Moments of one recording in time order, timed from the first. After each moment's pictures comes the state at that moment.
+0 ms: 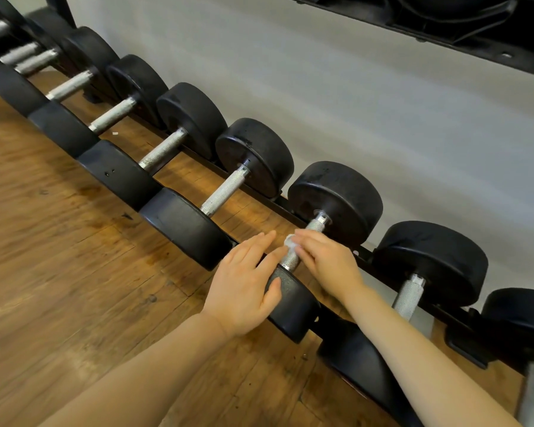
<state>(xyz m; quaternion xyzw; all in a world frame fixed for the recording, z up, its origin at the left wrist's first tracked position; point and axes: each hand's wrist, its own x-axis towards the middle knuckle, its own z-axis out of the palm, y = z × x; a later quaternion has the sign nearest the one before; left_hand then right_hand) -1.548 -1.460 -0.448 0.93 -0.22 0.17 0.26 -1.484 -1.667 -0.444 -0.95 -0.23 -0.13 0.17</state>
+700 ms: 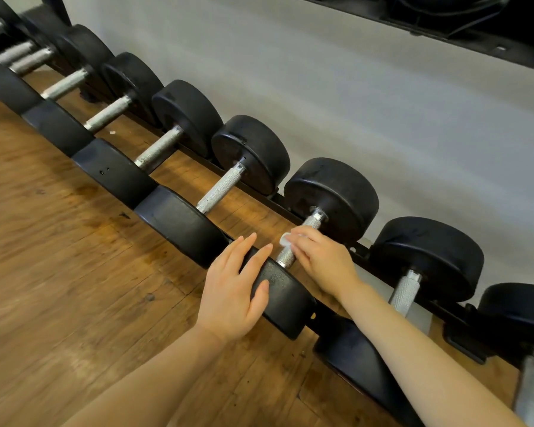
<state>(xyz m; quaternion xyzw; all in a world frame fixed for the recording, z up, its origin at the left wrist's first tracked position) -1.560 -1.458 -0.469 0.91 -0.16 0.19 0.33 -1.484 -1.669 -0.446 -0.95 -0.26 -0.13 0.14</state>
